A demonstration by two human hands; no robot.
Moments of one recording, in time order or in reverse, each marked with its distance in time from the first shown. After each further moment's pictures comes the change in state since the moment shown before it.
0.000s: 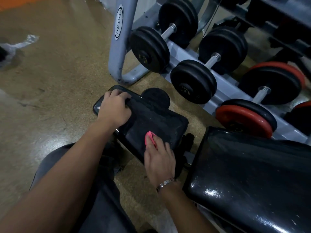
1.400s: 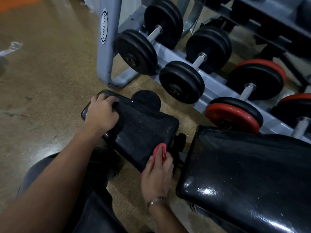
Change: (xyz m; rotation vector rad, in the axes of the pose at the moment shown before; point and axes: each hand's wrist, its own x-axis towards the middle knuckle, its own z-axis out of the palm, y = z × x) left_hand 0.003 -0.005 -0.001 0.038 -0.019 0.004; right_hand -0.035 -0.009 0.008 0.147 0.118 0.527
